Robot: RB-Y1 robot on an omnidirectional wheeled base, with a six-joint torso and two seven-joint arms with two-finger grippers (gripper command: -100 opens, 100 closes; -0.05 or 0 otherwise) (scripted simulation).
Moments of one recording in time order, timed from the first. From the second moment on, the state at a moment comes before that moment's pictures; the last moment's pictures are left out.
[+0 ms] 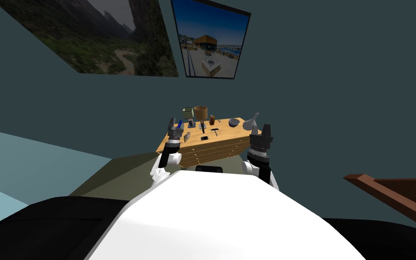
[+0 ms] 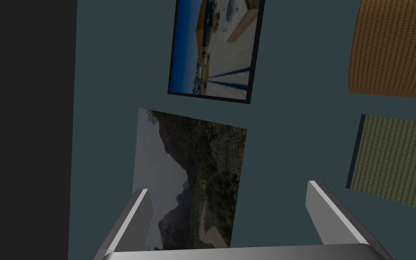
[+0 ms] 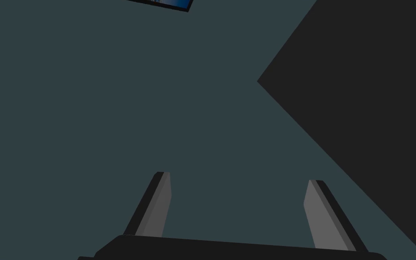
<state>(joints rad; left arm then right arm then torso) 0.35 0.20 0.02 -2.23 0.05 -0.33 0.21 0.48 -0.04 -0.05 -2.27 0.03 -0.62 0.08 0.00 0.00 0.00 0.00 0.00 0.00</state>
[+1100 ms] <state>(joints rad) 0.12 0.23 0.08 -1.93 0.32 -0.19 0.37 0.48 -0.04 -0.05 -2.27 0.03 -0.62 0.08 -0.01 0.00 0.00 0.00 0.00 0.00</state>
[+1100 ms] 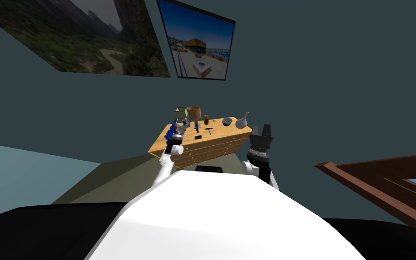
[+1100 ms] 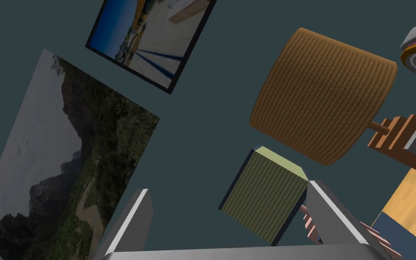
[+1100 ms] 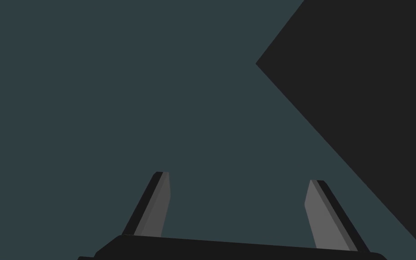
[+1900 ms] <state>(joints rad) 0.03 0.20 0.17 -1.71 0.54 -0.08 0.56 0.48 -0.04 -0.05 -2.27 0.03 -0.62 0.08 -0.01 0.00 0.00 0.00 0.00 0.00</state>
